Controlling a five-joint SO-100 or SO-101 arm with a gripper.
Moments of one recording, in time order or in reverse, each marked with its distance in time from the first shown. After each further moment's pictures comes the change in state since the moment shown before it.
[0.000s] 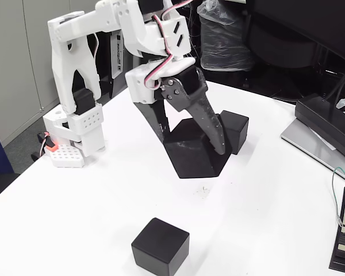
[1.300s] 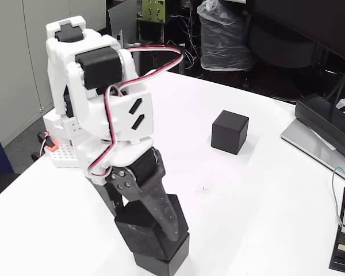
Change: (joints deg) arm 19.7 -14.6 -1.1 -9.5 -19.5
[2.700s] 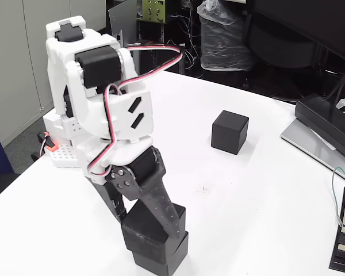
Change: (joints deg) arm 0.1 0.0 0.0 0.0 -0.2
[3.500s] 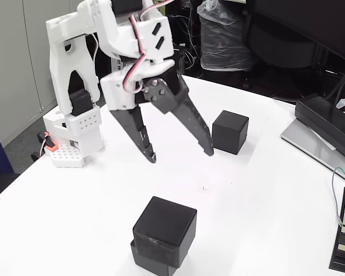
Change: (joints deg) arm -13.6 16.7 -0.4 10.2 0.0
